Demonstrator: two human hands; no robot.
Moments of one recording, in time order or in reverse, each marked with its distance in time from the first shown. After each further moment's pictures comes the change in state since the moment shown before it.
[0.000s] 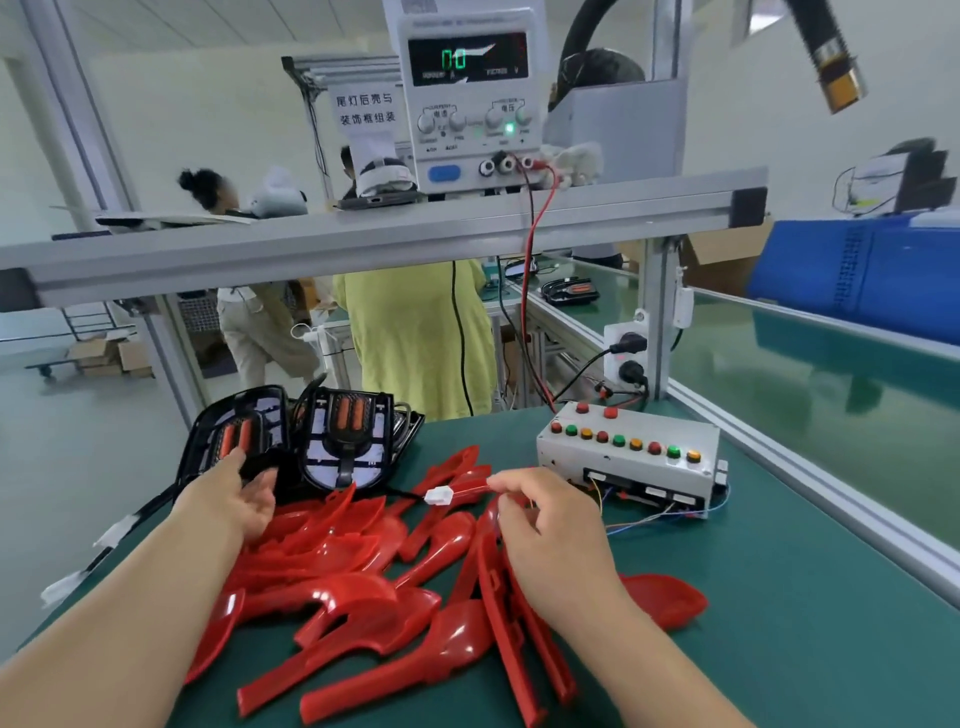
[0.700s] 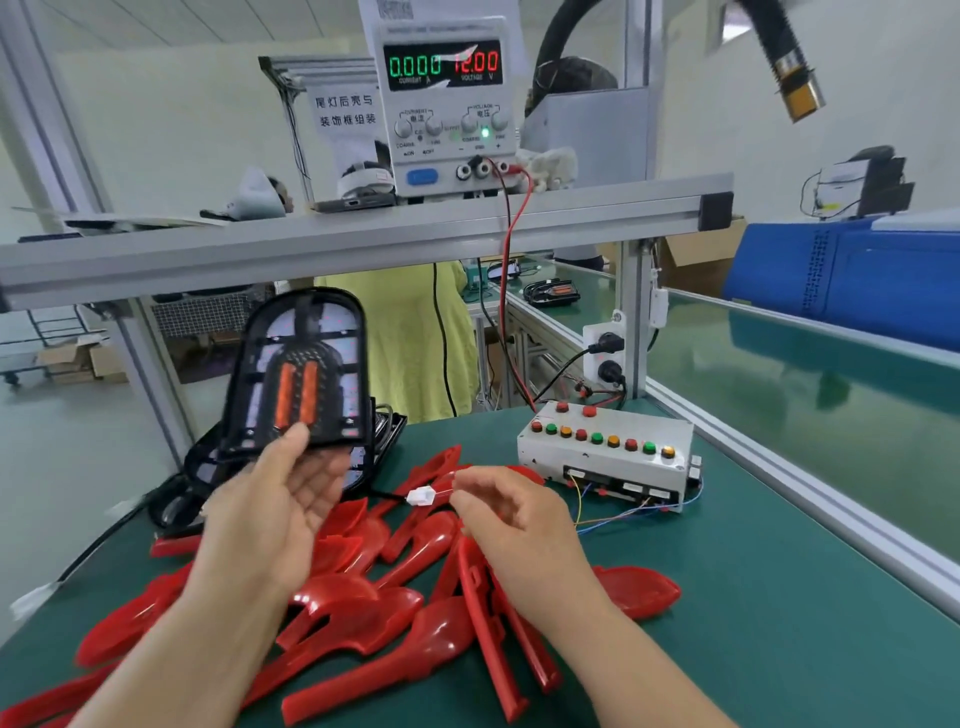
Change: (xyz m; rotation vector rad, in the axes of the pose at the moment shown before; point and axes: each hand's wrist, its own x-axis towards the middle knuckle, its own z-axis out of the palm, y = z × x) left_hand -0.133 -0.051 0.014 -0.004 -0.443 0.383; right_hand -0.005 -0.008 0.000 0.366 -0.097 0.116
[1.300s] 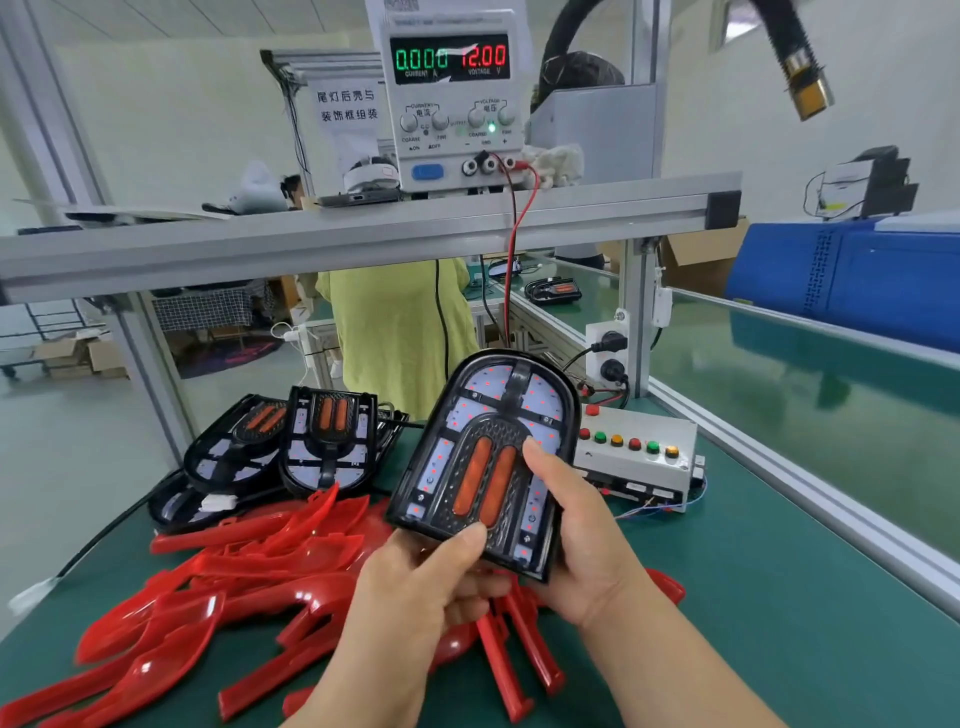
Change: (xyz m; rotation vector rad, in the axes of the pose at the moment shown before) left_hand -0.082 -0.059 0.039 0.319 -0.291 -0.140; right_hand 0.009 -0.002 -0.020 0.896 -0.236 0.291
